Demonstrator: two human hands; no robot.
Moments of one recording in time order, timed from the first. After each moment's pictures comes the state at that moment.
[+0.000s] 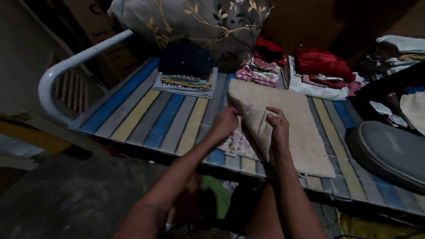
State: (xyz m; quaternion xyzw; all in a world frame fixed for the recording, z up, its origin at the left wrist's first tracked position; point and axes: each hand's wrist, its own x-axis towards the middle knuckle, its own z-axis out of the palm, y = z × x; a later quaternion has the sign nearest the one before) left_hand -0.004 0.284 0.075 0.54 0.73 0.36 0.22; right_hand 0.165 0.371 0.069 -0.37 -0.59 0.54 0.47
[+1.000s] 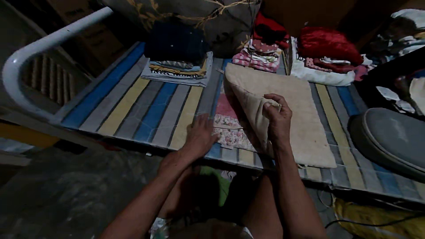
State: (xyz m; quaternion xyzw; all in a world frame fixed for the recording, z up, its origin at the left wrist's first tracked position) left_hand -0.018 0.216 0.031 0.59 0.78 0.16 0.15; right_hand 0.169 0.365 0.066 -0.26 -0.65 0.51 0.49
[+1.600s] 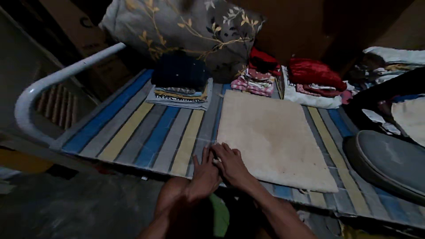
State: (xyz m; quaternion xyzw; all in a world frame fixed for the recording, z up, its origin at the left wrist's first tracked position) left_hand 0.012 0.208 0.028 0.58 0.79 0.02 0.21; right_hand 0.114 0.301 0.040 -0.22 -0.93 0.29 0.07
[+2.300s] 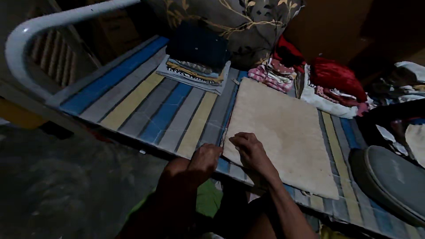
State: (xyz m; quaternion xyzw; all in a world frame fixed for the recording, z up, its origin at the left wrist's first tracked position) left_hand -0.008 0.179 0.039 0.55 0.76 0.28 0.22; right_hand 0.131 0.332 0.032 -0.16 -0.93 0.29 0.19
